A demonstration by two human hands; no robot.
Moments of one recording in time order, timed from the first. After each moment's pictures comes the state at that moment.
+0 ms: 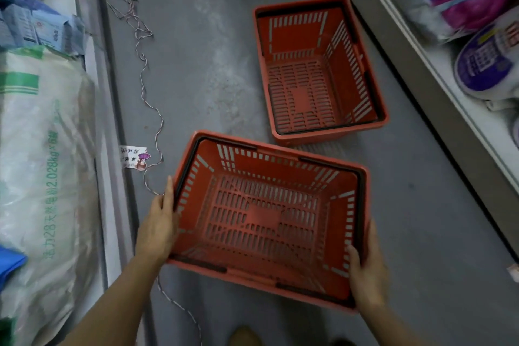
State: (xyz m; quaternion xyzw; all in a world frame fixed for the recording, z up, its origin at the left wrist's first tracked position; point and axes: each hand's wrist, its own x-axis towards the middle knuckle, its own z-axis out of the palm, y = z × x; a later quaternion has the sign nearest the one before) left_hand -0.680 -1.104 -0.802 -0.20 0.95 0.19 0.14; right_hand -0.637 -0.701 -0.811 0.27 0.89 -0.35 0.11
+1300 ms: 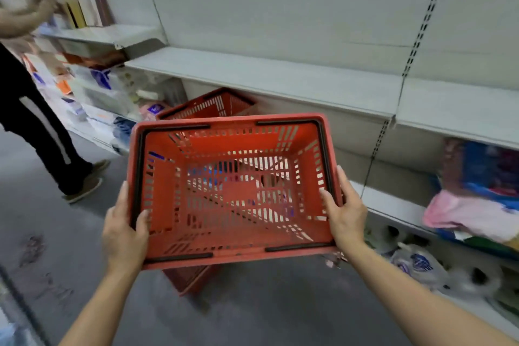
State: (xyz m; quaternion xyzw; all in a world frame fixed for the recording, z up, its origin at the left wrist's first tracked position) left_hand -0.737 -0.814 -0.151 0.11 0.91 0.36 -0.19; right_hand -0.544 -0.459 -0.180 0.32 0.75 -0.44 -0.39
